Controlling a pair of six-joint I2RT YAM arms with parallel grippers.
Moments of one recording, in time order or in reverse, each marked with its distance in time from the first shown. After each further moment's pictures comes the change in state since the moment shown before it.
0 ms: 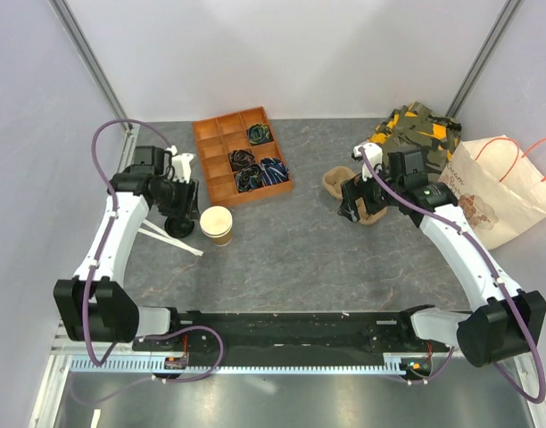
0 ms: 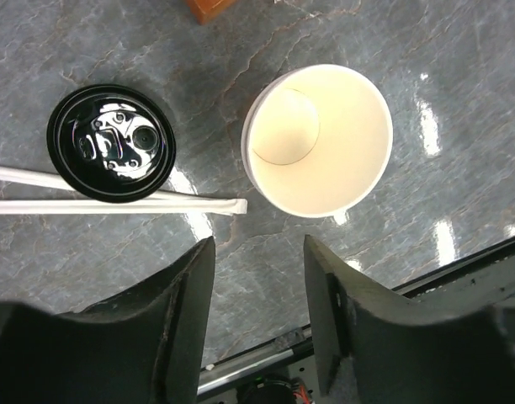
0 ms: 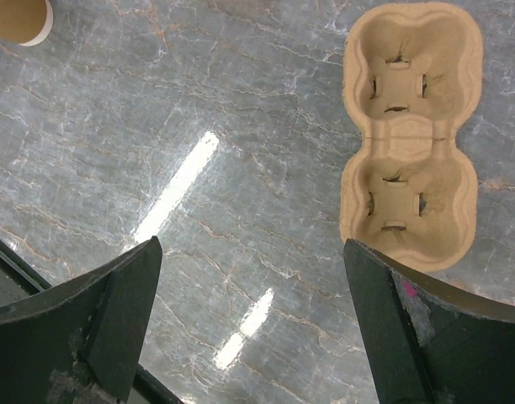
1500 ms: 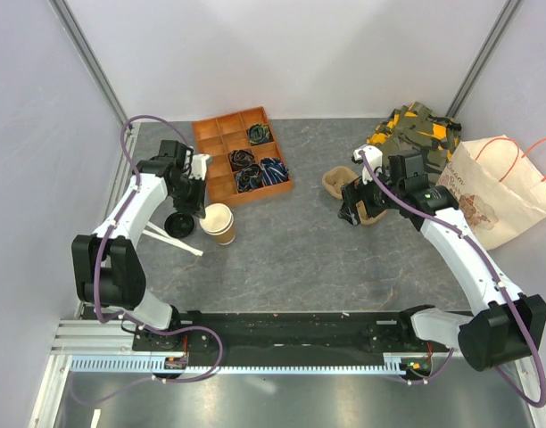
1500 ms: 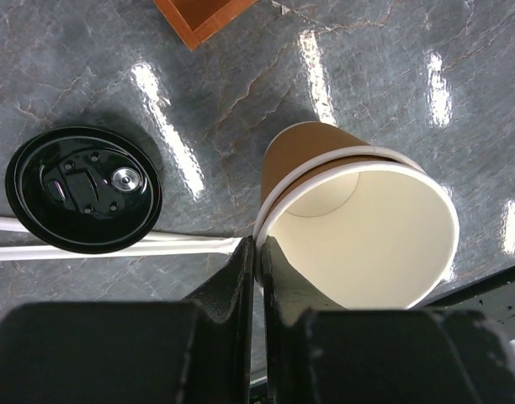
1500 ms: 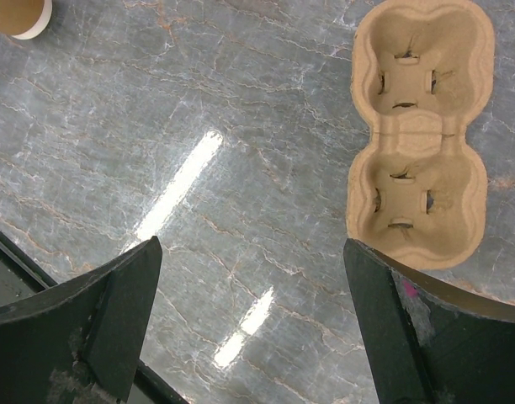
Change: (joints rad) left arm -0.092 0.241 0.052 0.069 -0.066 -0.061; right arm 0.003 -0.023 -0.031 0.004 -0.013 -0.006
